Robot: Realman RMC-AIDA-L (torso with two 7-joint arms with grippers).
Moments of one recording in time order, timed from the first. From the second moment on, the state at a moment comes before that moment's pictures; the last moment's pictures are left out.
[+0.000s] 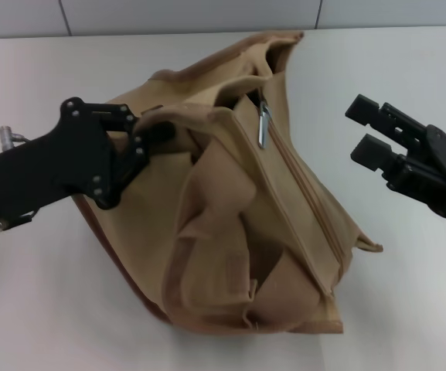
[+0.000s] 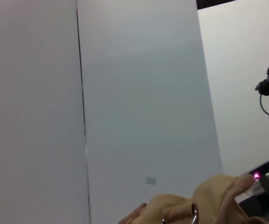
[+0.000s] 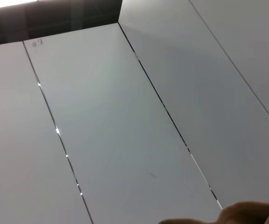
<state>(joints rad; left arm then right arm) -0.44 -2.07 0.73 0.48 1.60 1.86 -0.84 0.46 2.08 -0.38 -0.26 -1.84 -2.02 1.19</state>
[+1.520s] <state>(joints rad) -0.52 -2.08 0.82 0.34 1.60 1.82 -0.68 0.45 2.09 -0.41 -0.01 -1.86 -1.83 1.06</state>
